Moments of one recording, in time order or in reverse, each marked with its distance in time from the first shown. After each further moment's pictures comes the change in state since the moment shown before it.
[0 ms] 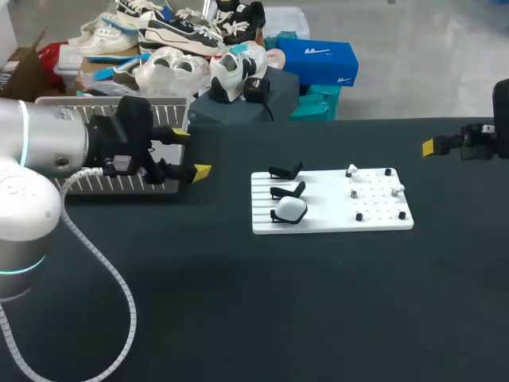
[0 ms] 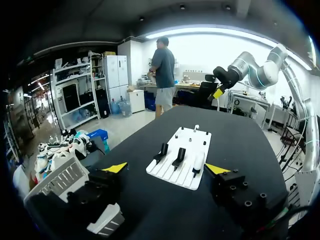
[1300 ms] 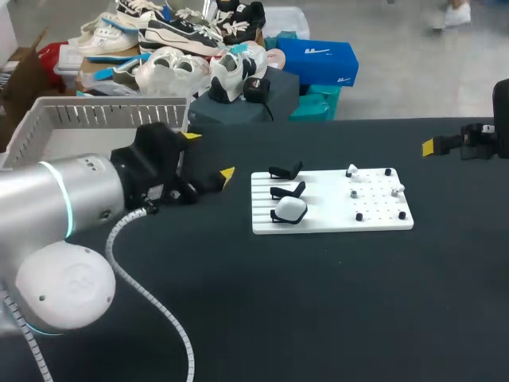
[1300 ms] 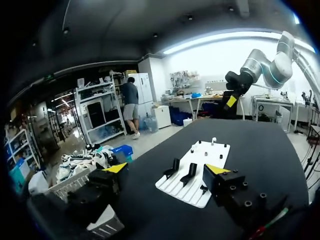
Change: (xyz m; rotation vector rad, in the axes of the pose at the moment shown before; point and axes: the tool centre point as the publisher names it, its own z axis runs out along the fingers) left arm -0.017 -0.025 0.017 -0.270 -0.135 0.058; right arm 0.000 0.000 0.000 0.000 0.000 0.000
